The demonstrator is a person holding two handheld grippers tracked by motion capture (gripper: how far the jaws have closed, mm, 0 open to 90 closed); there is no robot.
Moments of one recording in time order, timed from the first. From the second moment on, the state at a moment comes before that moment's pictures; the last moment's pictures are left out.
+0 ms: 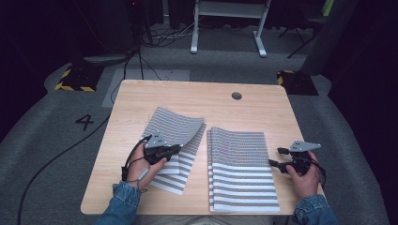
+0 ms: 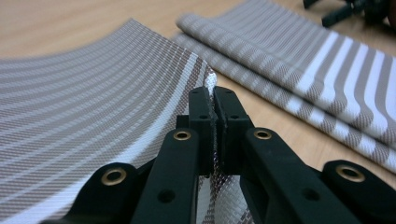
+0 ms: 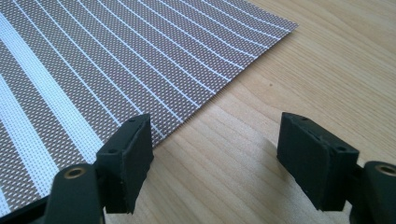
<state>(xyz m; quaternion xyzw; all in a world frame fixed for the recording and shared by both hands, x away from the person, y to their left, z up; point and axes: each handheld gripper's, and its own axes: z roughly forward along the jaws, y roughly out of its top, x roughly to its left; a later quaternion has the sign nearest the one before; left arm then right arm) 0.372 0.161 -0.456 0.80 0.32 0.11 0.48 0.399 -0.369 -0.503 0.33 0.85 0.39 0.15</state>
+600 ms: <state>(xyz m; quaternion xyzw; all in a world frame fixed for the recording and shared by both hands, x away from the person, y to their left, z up) 0.388 0.222 -0.409 0.76 0.37 0.24 0.48 0.399 -0.369 -0.503 0.33 0.85 0.39 0.15</state>
